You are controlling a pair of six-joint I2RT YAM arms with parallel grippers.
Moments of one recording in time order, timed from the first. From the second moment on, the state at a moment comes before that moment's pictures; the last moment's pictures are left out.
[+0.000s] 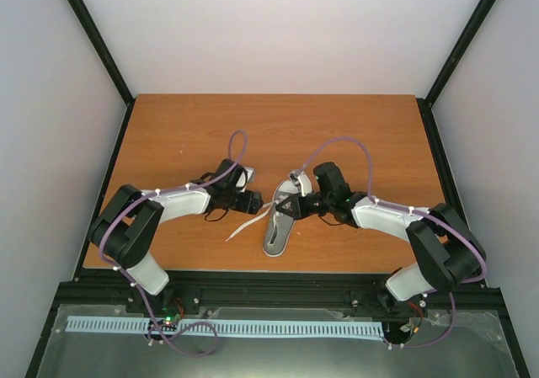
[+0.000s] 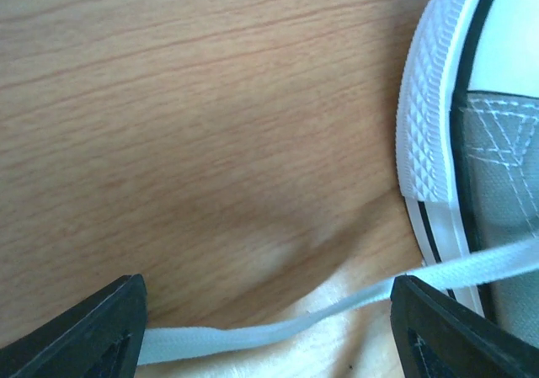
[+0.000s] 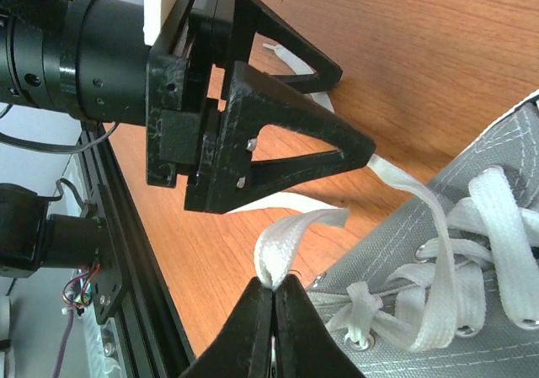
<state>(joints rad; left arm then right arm) -0.57 1.64 0.80 -0.17 0.17 -0.33 0.61 1.48 0.67 0.10 -0.67 0.42</state>
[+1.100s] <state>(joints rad) -0.73 1.70 0.89 -0.32 -0.07 -0.29 0.61 1.48 0.66 0.11 -0.67 0.43</state>
